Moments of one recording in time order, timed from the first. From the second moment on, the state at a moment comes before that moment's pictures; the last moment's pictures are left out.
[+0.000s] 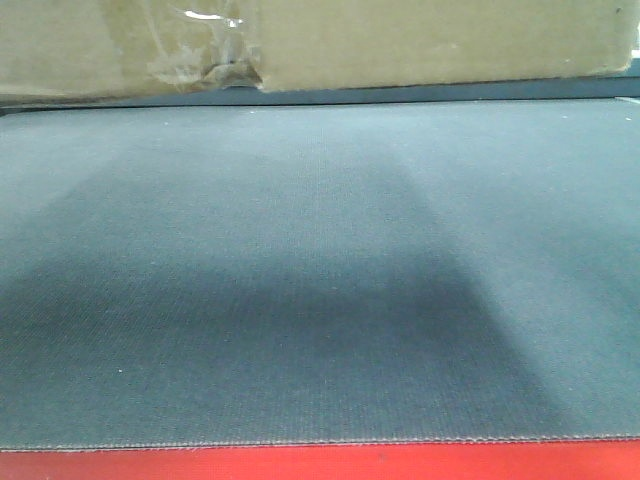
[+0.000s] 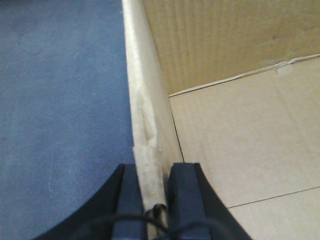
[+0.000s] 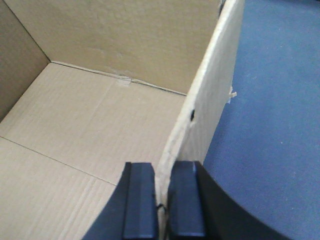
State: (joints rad) left arm -0.40 1.25 -1.64 0.41 1.19 -0.28; right arm 0.48 1.30 -1.74 0.13 1.11 0.01
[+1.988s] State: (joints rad) left arm -0.38 1.67 -1.64 0.35 0.84 -0.33; right arm 0.29 1.71 -1.74 0.07 0.98 0.00
